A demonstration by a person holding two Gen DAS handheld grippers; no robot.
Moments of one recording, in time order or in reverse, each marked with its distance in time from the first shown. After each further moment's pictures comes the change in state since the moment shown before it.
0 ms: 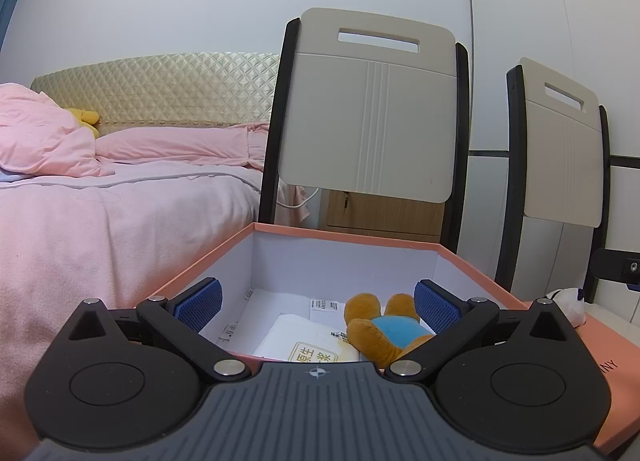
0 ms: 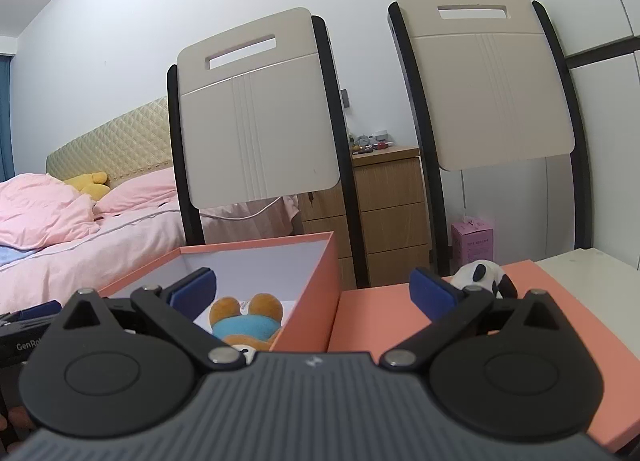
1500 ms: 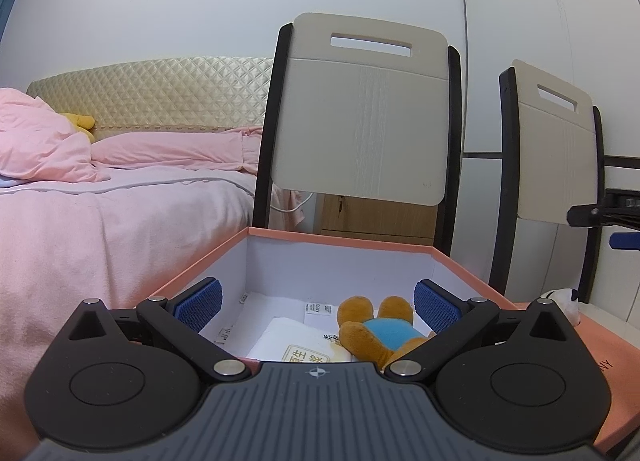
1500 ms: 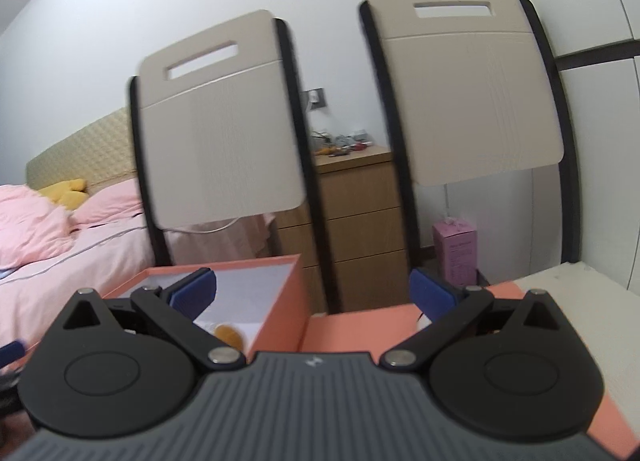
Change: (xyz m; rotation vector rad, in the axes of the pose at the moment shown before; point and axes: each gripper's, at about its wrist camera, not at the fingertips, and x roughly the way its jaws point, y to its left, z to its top) left arm -0.002 -0.012 -0.001 0.000 -0.010 0.010; right arm 0.049 -0.042 0.049 0.015 0.032 -0.086
